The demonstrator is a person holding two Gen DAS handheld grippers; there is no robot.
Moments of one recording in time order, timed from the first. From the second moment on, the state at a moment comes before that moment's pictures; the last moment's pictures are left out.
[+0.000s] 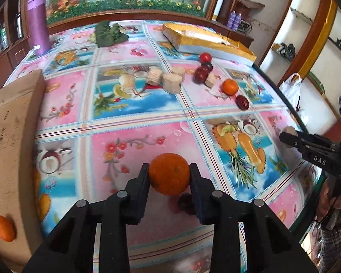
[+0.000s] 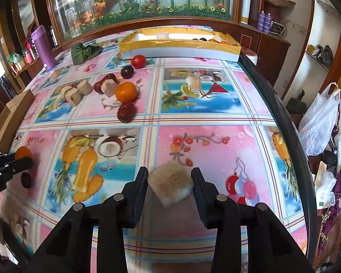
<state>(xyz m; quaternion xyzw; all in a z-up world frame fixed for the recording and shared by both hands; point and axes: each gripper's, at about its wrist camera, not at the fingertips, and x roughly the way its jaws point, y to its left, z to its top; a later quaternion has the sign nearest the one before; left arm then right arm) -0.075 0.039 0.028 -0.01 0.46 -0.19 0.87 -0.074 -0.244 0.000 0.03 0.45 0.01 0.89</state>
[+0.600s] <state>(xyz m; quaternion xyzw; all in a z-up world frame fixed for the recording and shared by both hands) -0.089 0.260 0.060 -0.09 0.41 0.06 0.90 -0.063 -0.033 0.056 -0.03 0.41 0.25 0.88</state>
